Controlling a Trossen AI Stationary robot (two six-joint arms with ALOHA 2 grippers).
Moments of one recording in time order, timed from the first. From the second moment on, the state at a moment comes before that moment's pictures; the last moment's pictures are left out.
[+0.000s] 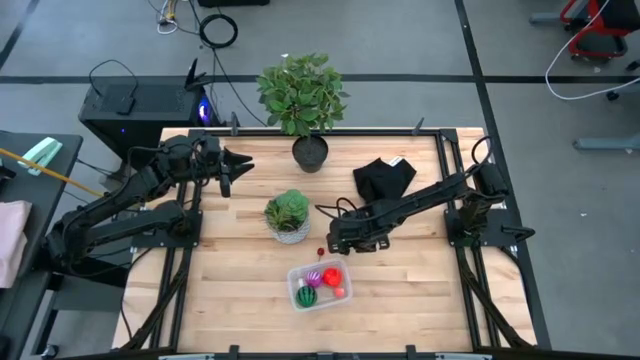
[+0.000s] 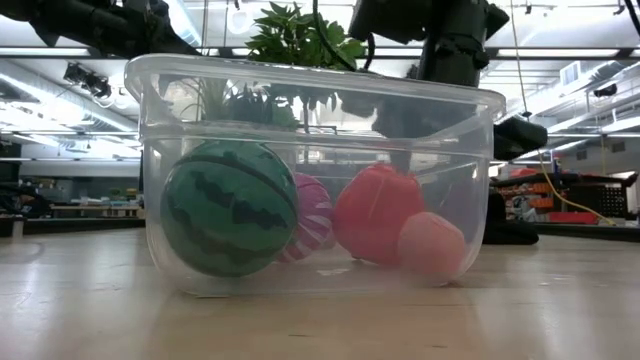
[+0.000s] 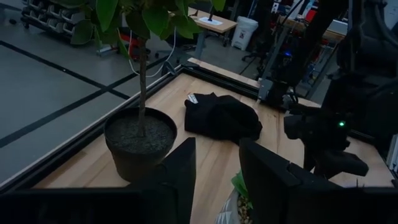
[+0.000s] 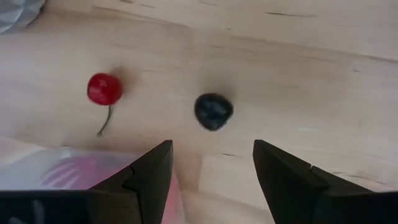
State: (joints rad) left arm 0.62 0.59 0.53 -0.15 0.29 -0.17; right arm 0.17 1.82 1.21 -0.67 -0.10 1.64
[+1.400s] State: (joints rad) left arm 0.62 0.59 0.53 -0.14 0.29 -0.17; right arm 0.14 1.92 1.22 -0.62 -0.11 1.59
